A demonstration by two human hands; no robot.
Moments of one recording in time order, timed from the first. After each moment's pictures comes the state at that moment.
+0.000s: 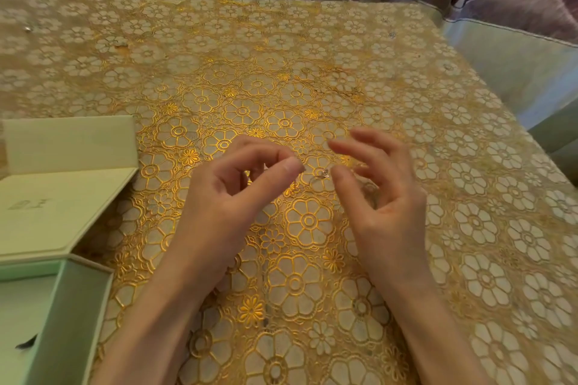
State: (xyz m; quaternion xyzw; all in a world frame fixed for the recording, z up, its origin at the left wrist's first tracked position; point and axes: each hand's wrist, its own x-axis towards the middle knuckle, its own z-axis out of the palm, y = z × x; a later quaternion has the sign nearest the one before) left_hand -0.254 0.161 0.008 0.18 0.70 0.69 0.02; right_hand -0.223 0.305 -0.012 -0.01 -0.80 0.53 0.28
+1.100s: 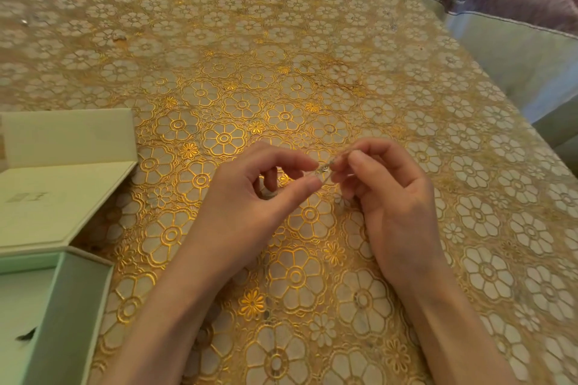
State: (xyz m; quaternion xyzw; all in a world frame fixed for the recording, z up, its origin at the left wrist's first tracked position) left_hand -0.254 0.169 0.000 0.20 0.77 0.60 0.02; right_hand -0.221 0.313 -0.005 -0.02 -0.61 0.78 0.14
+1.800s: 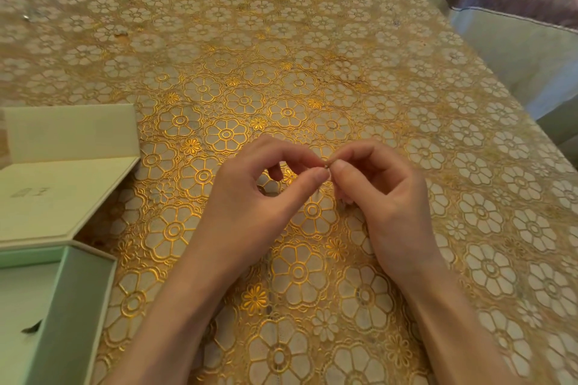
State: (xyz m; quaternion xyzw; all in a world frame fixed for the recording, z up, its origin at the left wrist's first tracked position) left_hand -0.252 0.172 0.002 0.23 0.79 0.57 -0.04; right_hand -0.220 0.307 -0.003 0.02 -0.69 0.71 0.15
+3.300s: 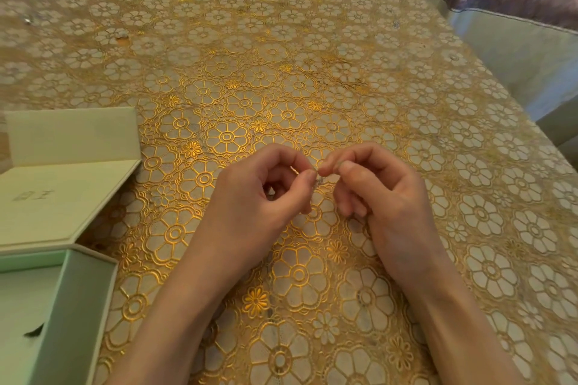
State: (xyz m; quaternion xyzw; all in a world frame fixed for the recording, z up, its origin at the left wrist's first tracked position) left_hand -0.251 0.172 -0.001 0.19 0.76 0.61 0.04; right_hand -0.221 0.309 0.000 0.00 -0.67 0.74 0.10
